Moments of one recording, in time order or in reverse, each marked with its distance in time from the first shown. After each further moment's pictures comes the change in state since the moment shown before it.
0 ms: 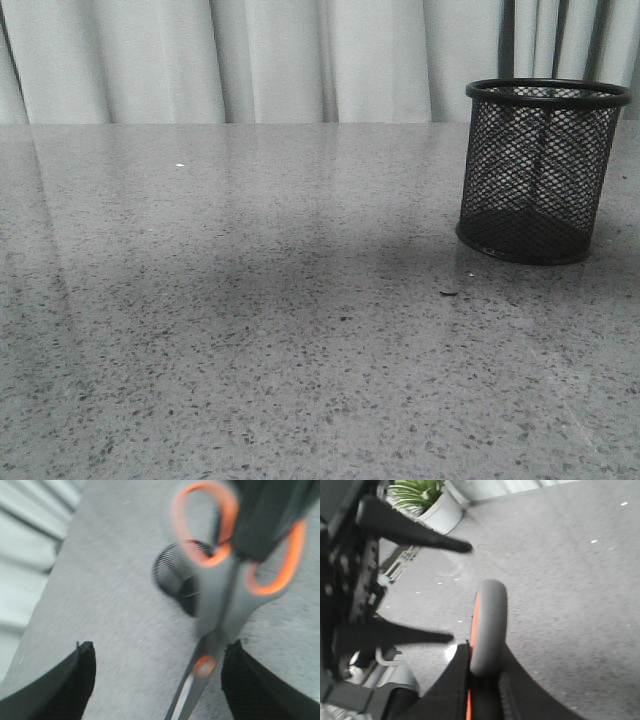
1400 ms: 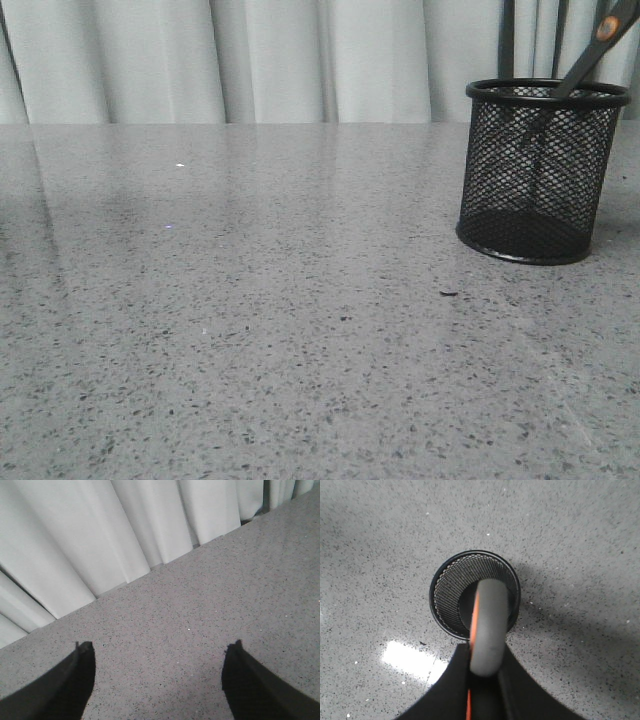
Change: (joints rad) left arm 0.712 -0.207 -0.138 -0.106 0.212 -0.230; right arm 0.020 0.234 -0.428 -0.922 0.265 0.465
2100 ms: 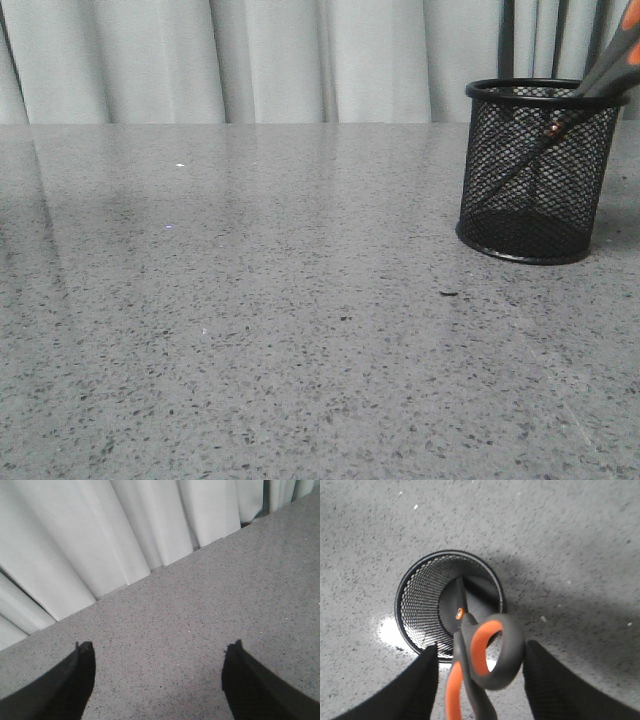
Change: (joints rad) left arm 0.000 0.000 0.000 -0.002 -0.008 0.000; right arm 0.000 0.118 -0.030 -0.041 -0.011 -0.013
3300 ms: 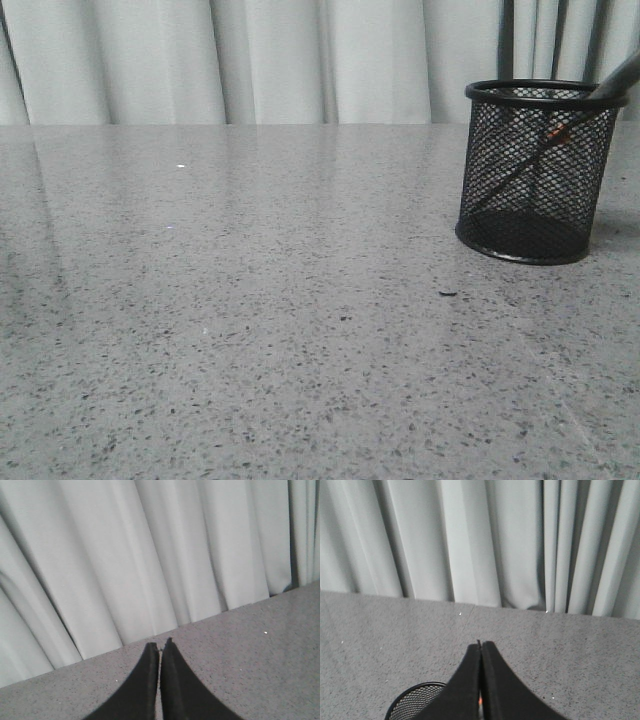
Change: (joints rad) left arm 0.000 -0.479 0.721 -0.035 -0.639 -0.009; right arm 0.000 -0.753 0.685 -0.004 -0.903 -0.006
